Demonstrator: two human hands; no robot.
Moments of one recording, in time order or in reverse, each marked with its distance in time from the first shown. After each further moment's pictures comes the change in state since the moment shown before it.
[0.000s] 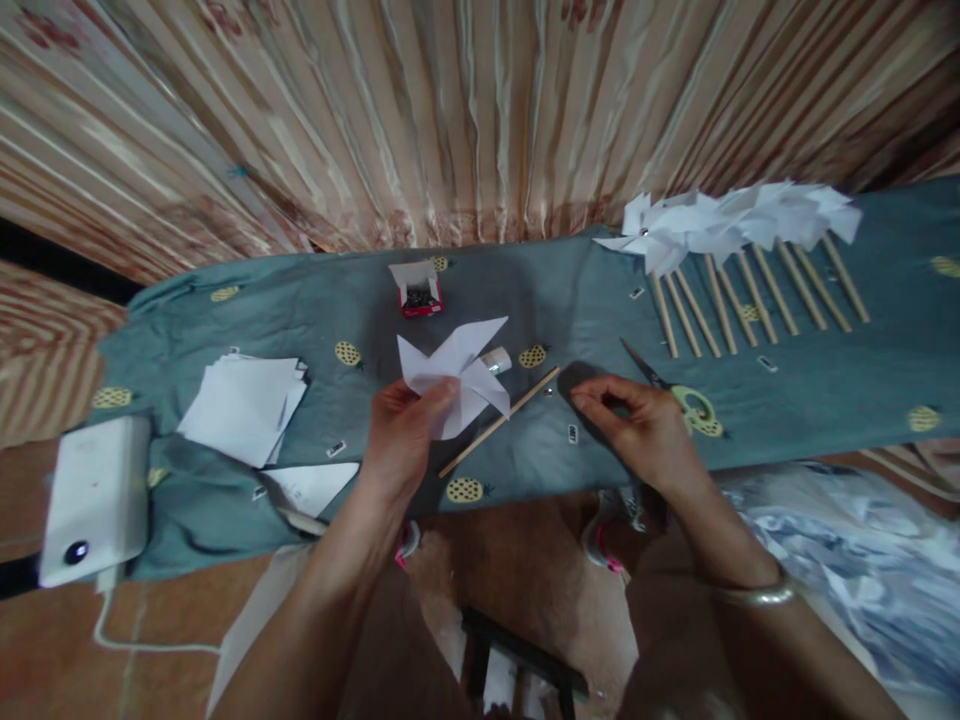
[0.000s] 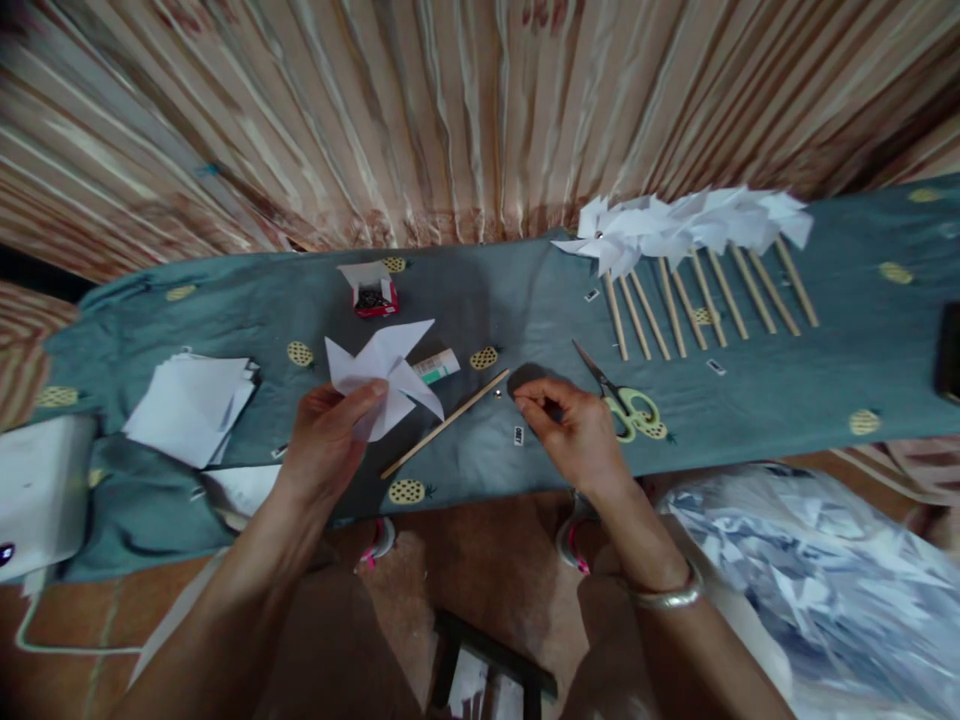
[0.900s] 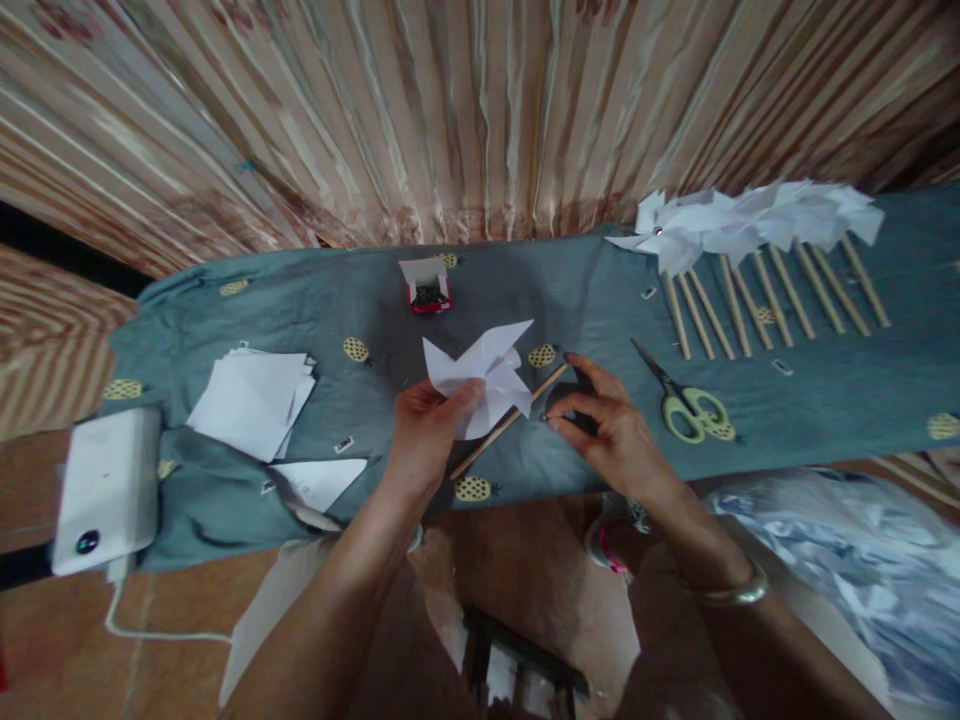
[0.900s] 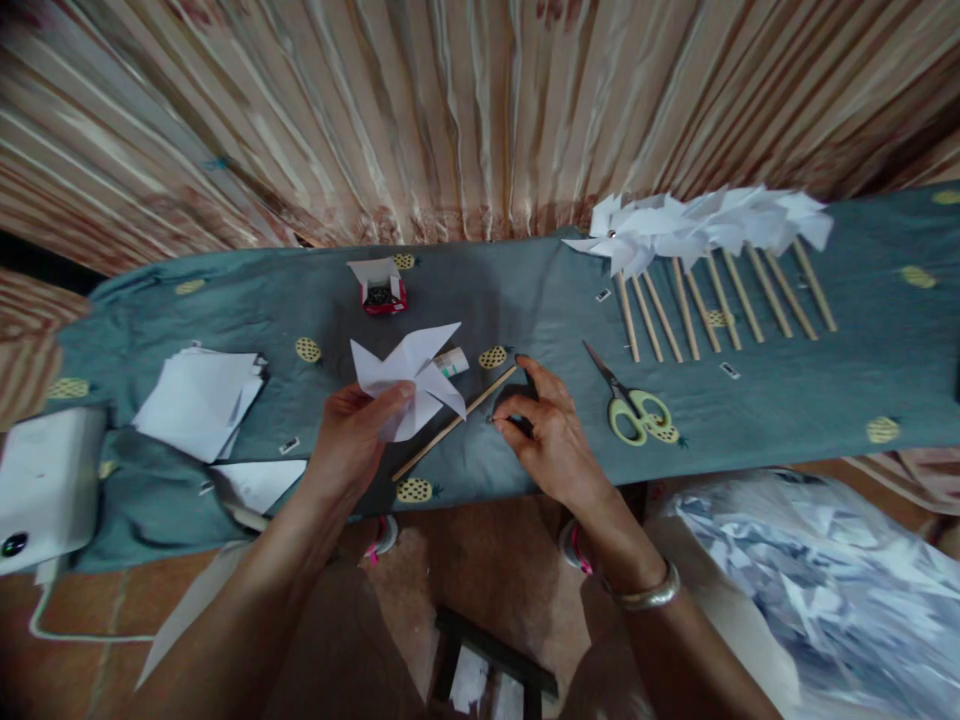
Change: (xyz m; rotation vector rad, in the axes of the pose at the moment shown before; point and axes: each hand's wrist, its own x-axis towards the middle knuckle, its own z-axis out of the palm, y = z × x) left_hand -0.002 -0.009 0.005 0.008 -0.015 -0.024; right_hand -0.003 0.002 0.024 -0.158 -0.104 -0.233
